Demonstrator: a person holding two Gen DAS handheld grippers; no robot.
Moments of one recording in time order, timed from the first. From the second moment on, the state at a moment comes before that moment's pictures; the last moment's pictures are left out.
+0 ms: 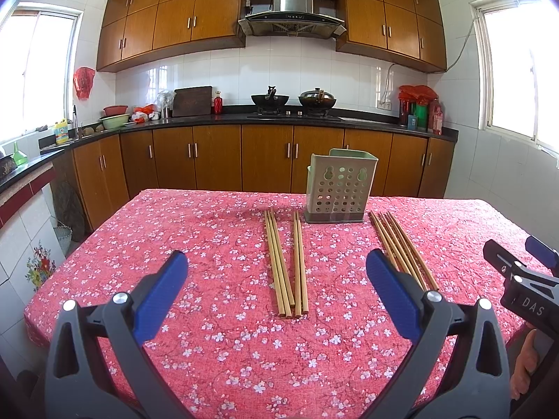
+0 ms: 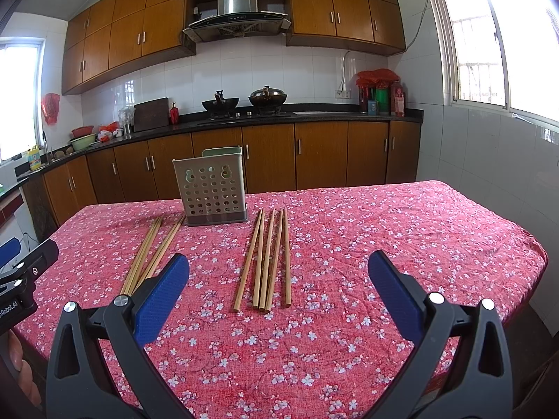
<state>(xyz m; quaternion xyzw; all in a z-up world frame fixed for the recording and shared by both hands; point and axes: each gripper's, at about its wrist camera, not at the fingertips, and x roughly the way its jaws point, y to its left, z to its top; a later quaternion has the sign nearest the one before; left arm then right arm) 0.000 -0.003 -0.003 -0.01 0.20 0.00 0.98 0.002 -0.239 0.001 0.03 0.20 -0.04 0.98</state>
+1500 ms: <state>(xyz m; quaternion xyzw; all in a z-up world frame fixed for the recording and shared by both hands) -0.001 -0.003 -0.002 -0.01 0.20 0.00 0.98 0.002 -0.238 0.002 0.04 0.20 -0.04 0.98</state>
